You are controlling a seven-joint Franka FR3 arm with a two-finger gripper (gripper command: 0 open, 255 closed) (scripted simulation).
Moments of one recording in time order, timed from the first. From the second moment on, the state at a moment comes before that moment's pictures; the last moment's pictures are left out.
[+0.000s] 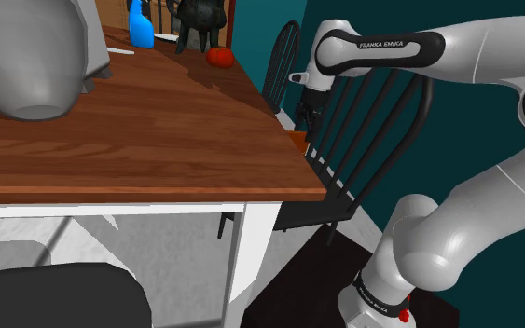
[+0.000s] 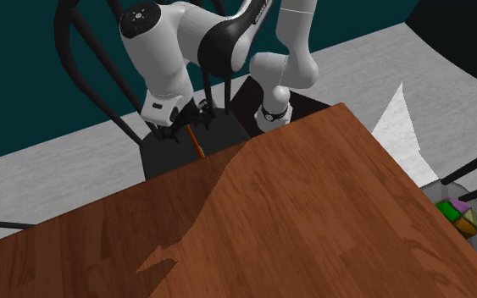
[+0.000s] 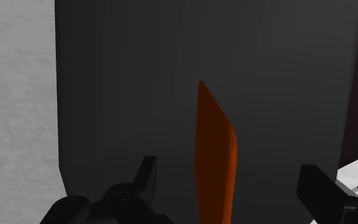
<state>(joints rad) 0.22 -0.43 -0.46 -2.21 -0.15 1.78 -1.12</state>
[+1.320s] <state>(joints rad) 0.22 -0.43 -0.45 -2.19 -0.15 1.76 -1.12</state>
